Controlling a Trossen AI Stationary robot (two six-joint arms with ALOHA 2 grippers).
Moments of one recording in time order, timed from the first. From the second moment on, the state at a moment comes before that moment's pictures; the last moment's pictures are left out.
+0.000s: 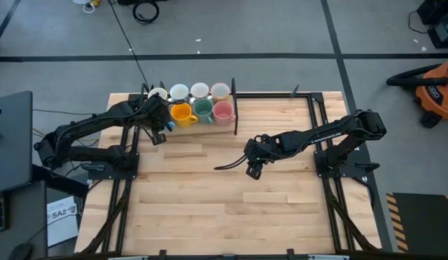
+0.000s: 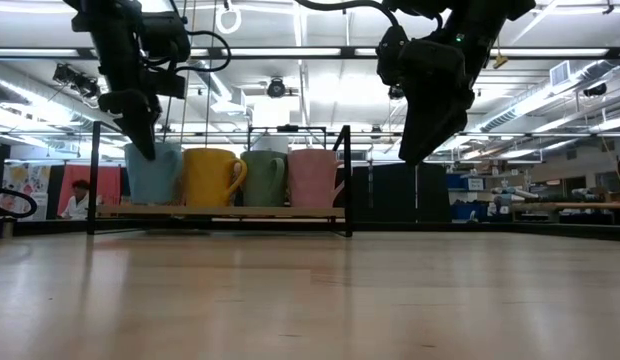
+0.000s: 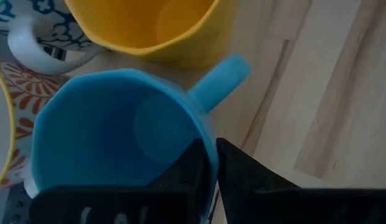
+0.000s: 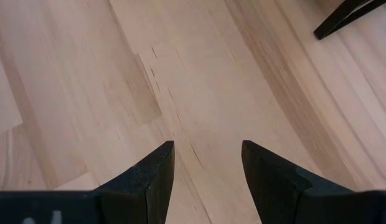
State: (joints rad) left arm 0.59 1.08 0.82 -0.89 -0.16 0.33; right arm 0.11 1.53 1.03 -0.60 0.21 0.54
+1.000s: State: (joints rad) left arm 0.59 1.08 0.90 -0.92 -0.16 0.32; right arm 0.11 1.53 1.03 -0.60 0.21 0.55
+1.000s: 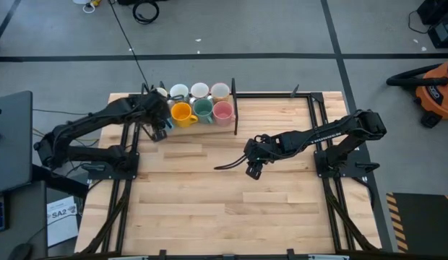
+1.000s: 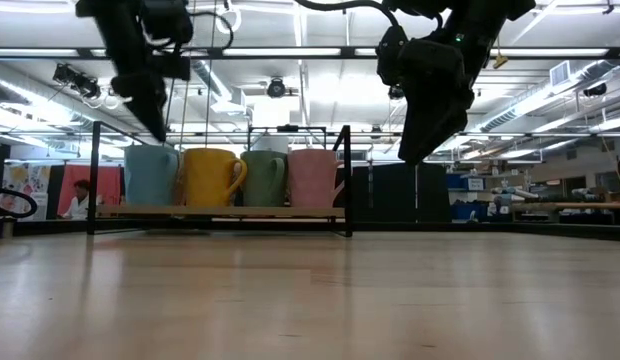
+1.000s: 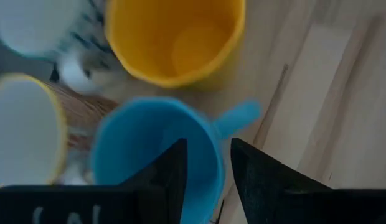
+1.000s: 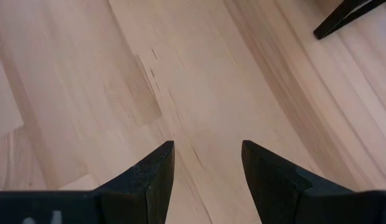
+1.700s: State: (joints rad) left arm 0.37 1.08 1.19 -0.79 0.05 0.17; right arm 0.07 1.45 1.10 -0.27 -0.12 0.32
